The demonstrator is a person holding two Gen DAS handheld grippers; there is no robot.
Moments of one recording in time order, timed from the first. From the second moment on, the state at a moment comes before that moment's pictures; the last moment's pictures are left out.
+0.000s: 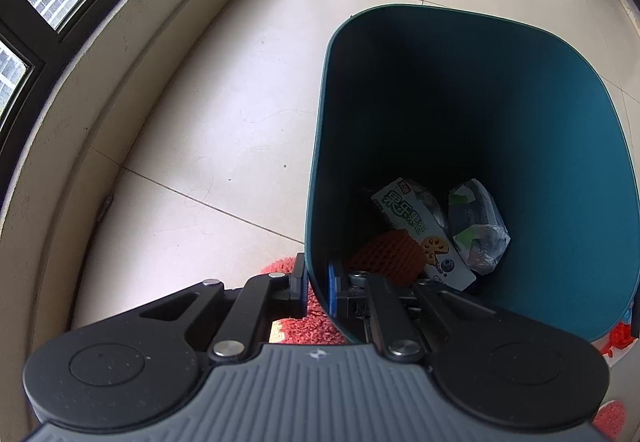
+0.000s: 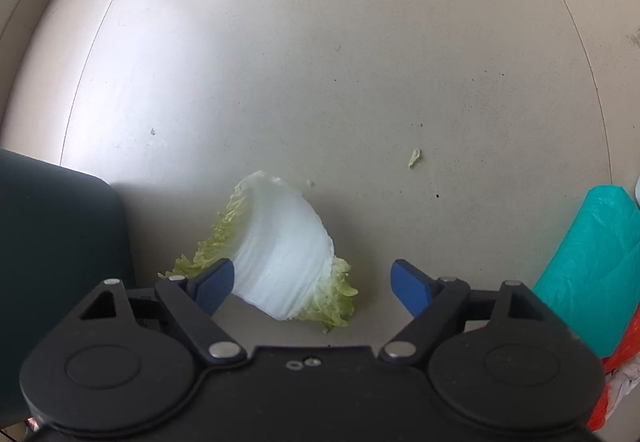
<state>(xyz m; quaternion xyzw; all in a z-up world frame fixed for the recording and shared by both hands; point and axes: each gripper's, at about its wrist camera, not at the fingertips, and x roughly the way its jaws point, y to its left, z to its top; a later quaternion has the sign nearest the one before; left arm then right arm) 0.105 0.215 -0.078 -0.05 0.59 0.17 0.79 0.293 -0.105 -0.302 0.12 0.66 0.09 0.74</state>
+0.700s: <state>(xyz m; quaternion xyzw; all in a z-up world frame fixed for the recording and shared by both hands) 0.106 0.217 -0.079 -0.05 0.59 0.17 0.79 0.268 -0.099 -0.255 0.14 0.61 0.08 0.77</state>
